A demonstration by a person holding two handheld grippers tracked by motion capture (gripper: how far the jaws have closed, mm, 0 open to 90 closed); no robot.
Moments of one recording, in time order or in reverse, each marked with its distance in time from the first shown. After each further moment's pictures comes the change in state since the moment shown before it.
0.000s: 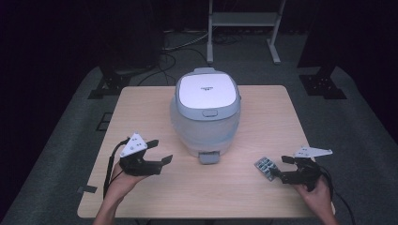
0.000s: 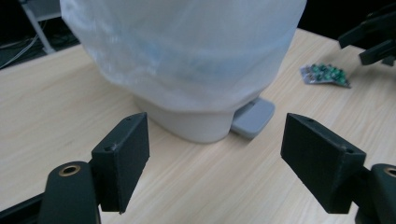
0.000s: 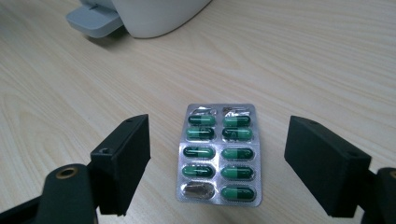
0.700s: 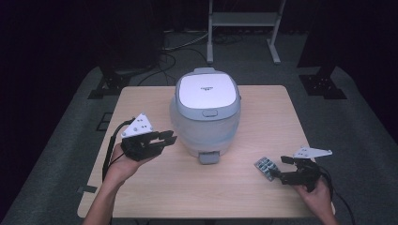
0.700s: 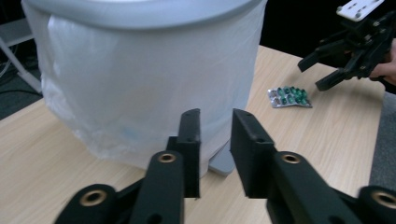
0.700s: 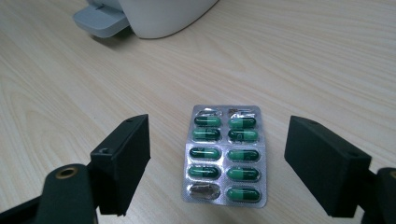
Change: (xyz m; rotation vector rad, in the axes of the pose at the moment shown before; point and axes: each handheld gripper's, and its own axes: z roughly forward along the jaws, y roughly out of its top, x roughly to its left) left arm -0.012 0.070 -0.009 0.009 -0.091 0.097; right arm 0.004 0.001 -0.001 0.002 0.006 -0.015
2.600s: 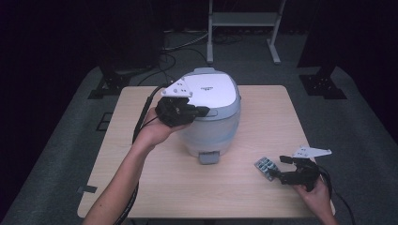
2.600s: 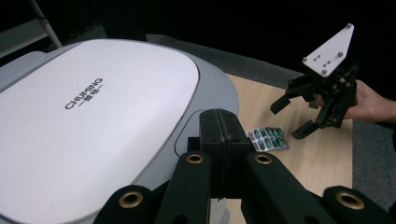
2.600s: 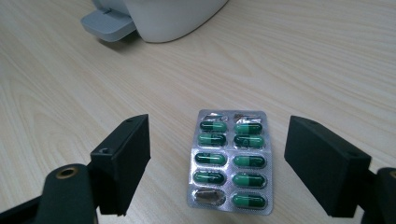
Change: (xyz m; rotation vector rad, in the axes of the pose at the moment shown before) left arm -0.002 0.098 0.059 0.027 -0.128 0.079; right arm 0.000 0.002 0.001 -0.013 0.022 -0.004
